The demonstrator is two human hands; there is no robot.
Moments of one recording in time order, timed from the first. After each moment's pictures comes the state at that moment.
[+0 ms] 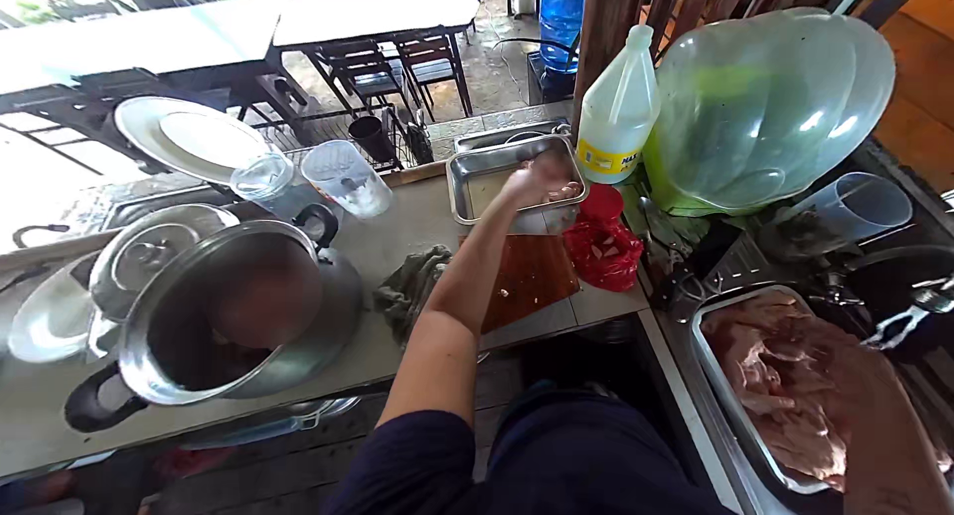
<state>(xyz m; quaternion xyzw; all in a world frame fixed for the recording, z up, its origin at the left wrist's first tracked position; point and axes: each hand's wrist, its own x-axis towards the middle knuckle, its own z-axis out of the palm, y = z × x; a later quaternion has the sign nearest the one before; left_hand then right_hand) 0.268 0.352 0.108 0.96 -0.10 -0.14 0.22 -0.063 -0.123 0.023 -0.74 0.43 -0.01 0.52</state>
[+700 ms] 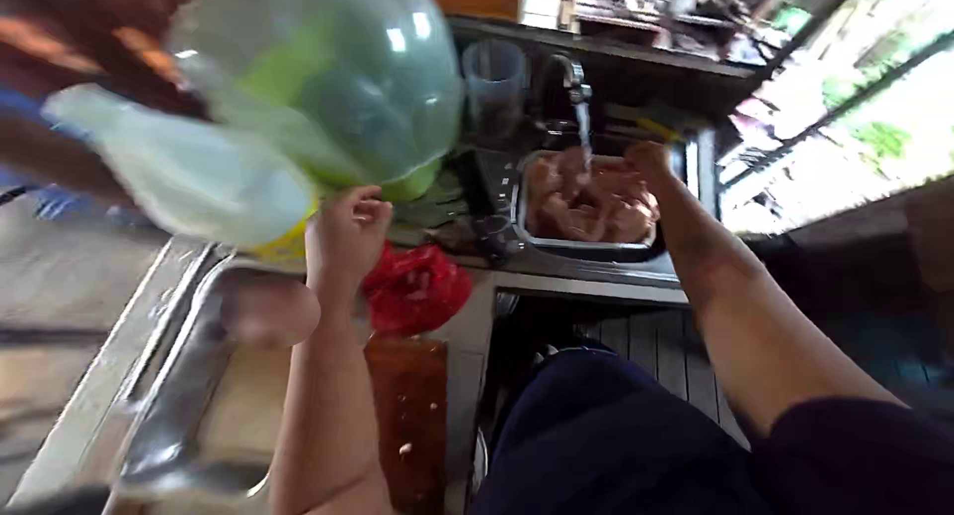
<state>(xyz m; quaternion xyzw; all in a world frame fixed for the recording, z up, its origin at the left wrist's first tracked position) 0.237 0.206 0.149 0.82 -0.50 -0.13 0.24 -0.138 -0.115 0.011 -0.66 0.60 -0.24 0.38</state>
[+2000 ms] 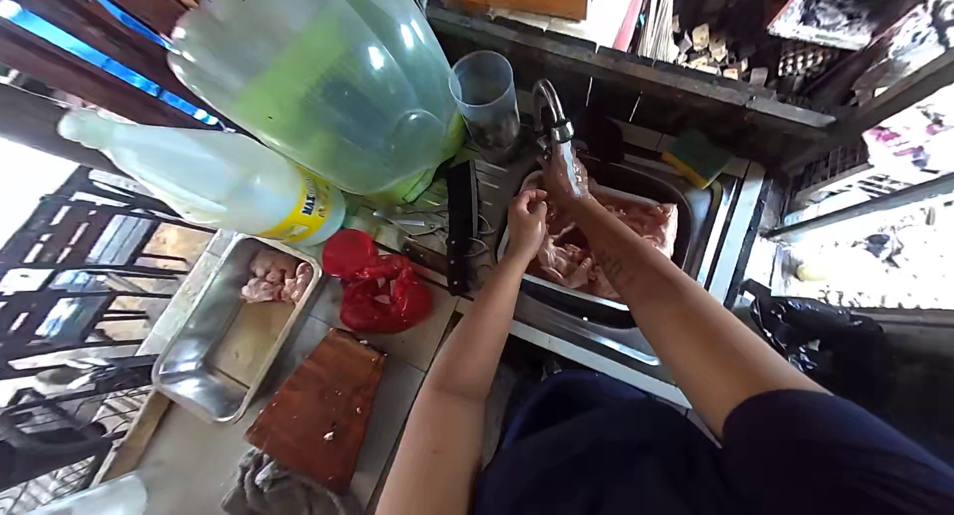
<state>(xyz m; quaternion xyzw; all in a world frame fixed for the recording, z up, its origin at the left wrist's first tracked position) 0.038 -0.030 -0.006 0.76 -0.30 -0.29 0.50 0.013 -0.170 -0.023 -0.81 0.45 -0.13 0.36</state>
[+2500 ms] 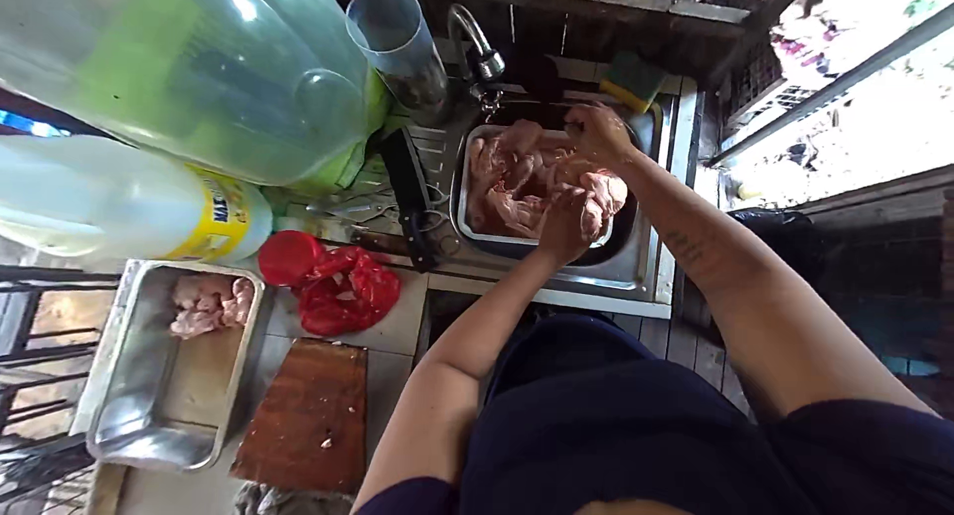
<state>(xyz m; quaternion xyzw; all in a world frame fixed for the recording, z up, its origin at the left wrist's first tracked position) -0.082 0.006 -0.013 0.67 -0.64 -0.29 0.23 -0.144 -0.175 0.023 -0.84 0.45 -0.06 0.30</state>
